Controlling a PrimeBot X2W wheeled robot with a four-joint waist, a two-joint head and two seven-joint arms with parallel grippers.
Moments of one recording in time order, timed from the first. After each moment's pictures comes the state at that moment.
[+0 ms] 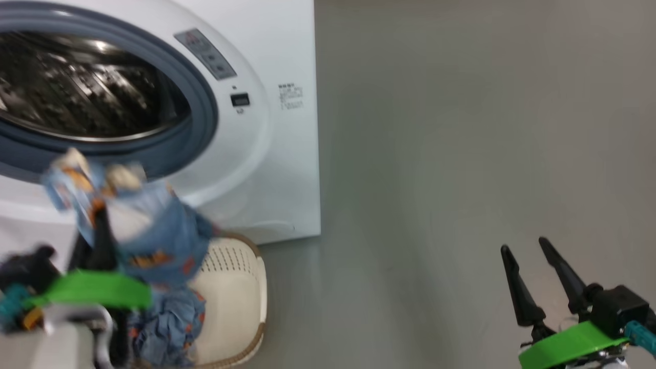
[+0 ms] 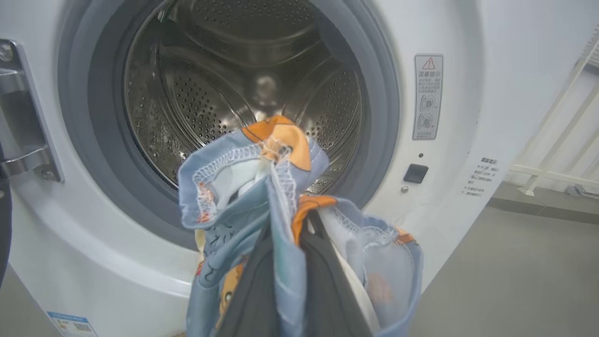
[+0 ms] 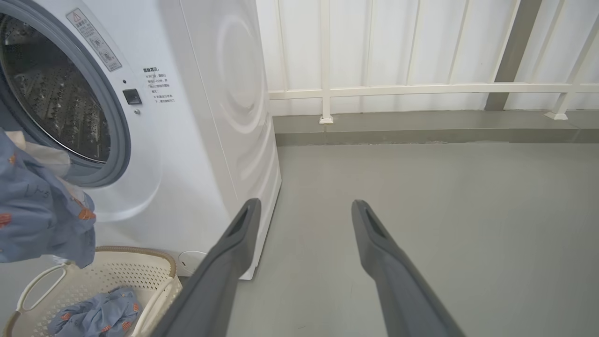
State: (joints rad) left arm -0.25 0.07 0.08 0.31 -0.33 -0.12 -0.25; right arm -0.01 -0.17 0.02 0.10 0.24 0.13 -0.25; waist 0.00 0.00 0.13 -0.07
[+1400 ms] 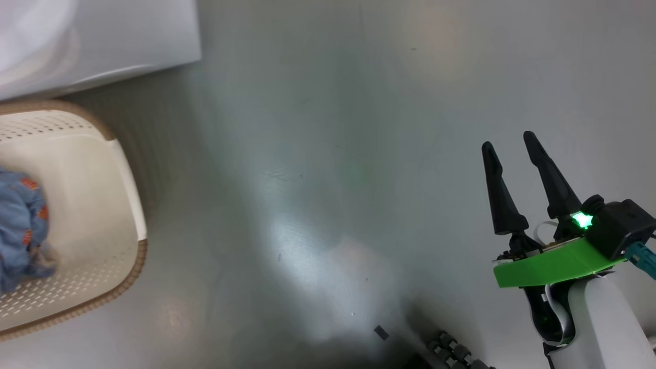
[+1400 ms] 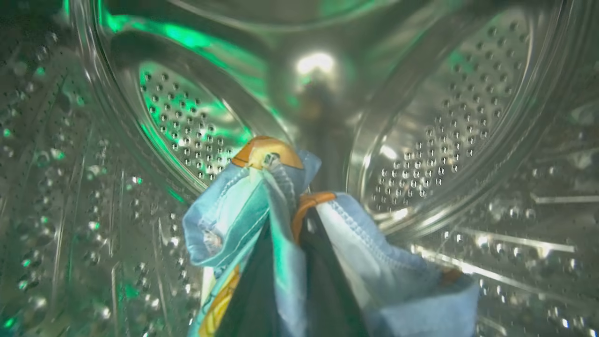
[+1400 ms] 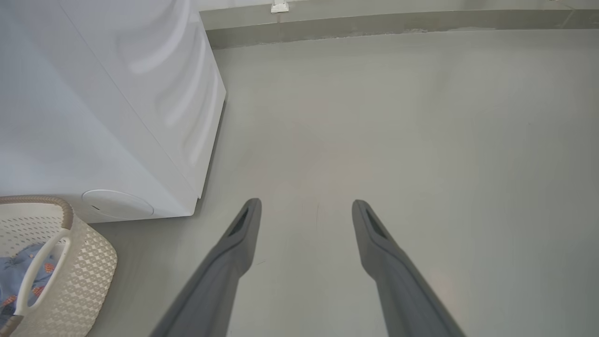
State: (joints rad) left arm -1.52 0.56 0.02 0.87 -0.33 -0.12 -0.15; right arm -0.29 -0.11 0.06 0.04 0.29 0.13 -0.25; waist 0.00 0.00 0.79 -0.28
